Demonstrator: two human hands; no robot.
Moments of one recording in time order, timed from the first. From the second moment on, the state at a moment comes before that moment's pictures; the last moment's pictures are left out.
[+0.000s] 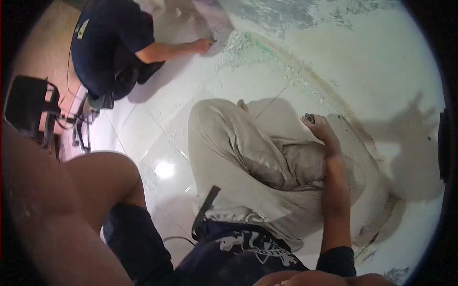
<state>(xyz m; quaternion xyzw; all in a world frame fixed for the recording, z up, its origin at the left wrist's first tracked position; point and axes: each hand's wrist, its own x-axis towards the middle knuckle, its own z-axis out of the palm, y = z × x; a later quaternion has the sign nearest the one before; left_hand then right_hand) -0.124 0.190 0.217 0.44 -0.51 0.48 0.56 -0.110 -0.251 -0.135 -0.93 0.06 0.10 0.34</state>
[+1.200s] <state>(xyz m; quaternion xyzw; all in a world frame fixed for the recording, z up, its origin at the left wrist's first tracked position) -0.040 0.018 0.098 0.34 -0.49 0.36 0.72 -0.093 -0.260 -0.129 -0.92 0.09 0.18 0.33</state>
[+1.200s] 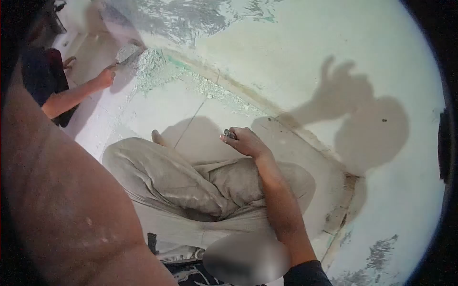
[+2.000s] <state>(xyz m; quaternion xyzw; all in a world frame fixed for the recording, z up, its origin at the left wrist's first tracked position) 0.088 -0.032 -0.035 0.85 -0.41 -0.20 0.27 -0.094 -0.276 -0.165 -0.91 0.17 0.06 0.38</state>
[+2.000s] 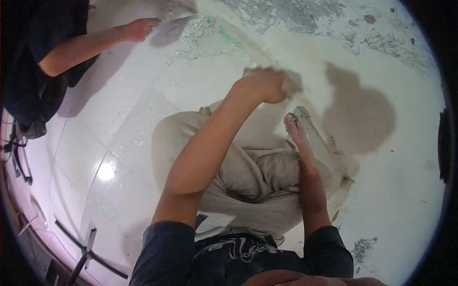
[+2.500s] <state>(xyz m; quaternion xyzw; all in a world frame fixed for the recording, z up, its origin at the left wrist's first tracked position) 0.074 -0.065 -0.072 0.82 -0.42 -0.33 0.21 0.089 -0.206 0.004 -0.70 -0.14 -0.24 0.66</state>
